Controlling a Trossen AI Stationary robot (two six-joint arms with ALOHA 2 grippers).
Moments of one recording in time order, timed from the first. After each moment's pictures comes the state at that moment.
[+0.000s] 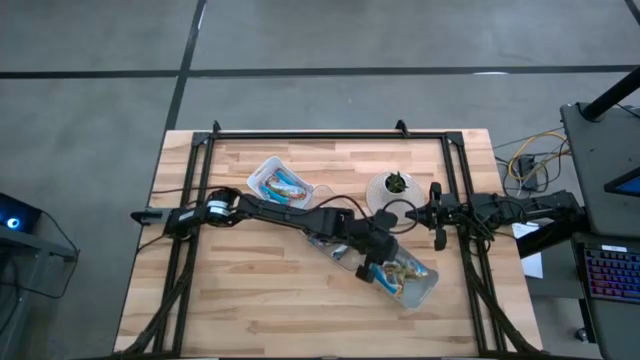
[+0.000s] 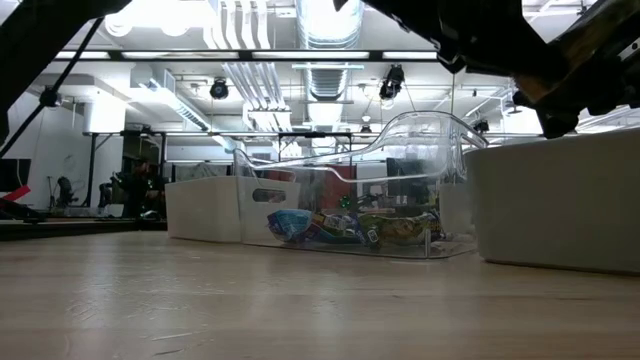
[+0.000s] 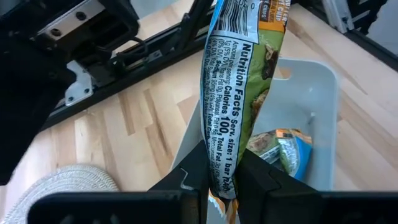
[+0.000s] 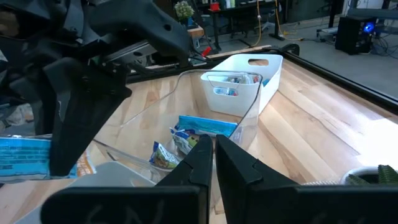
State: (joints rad) left arm -0.15 2.27 2.07 -0.38 0.05 0.35; right arm 0.17 0.06 0.10 -0.18 0.23 0.23
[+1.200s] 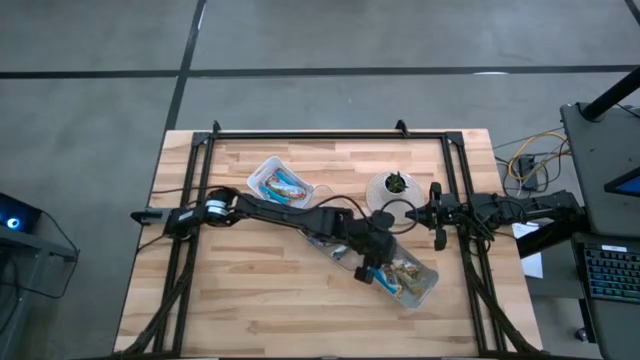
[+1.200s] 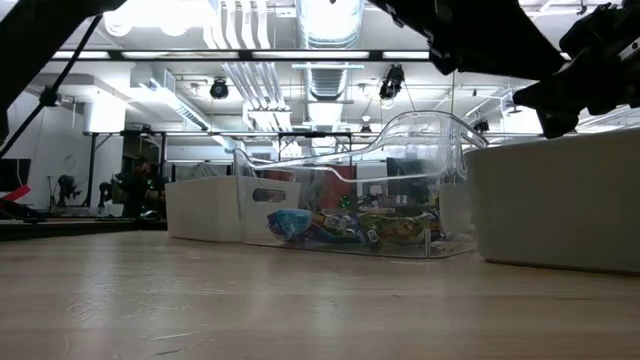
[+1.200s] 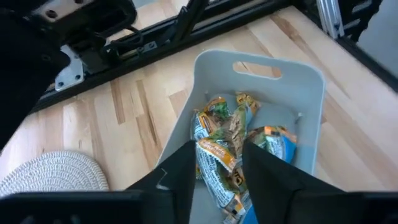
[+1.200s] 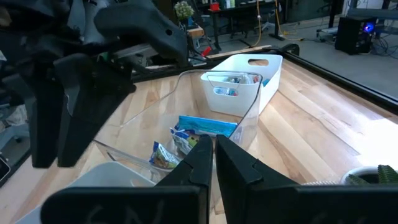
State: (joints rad) left arm -0.15 2.26 2.07 -0.42 0.07 0.28; right arm 0.17 0.06 0.10 -0.18 0.23 0.23
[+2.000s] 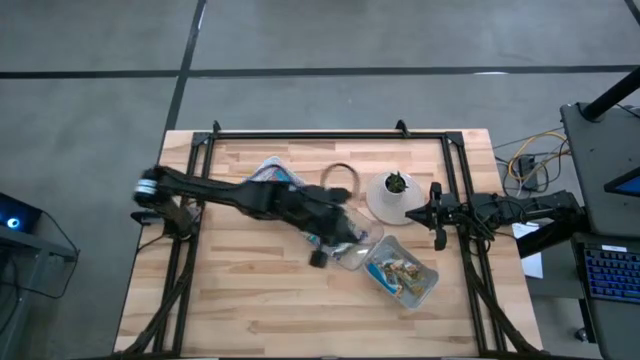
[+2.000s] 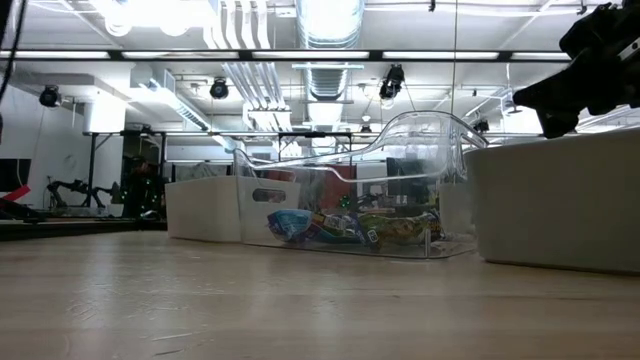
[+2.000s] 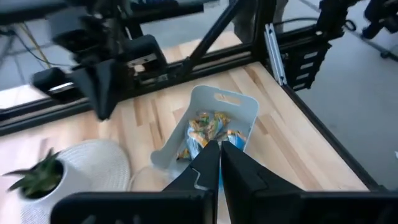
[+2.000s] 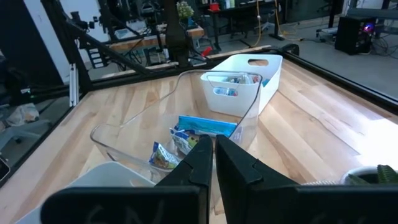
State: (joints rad) left arm -0.14 1.73 1.65 -0.39 0.11 0.16; right arm 0.17 0.06 0.10 -0.18 0.23 0.23
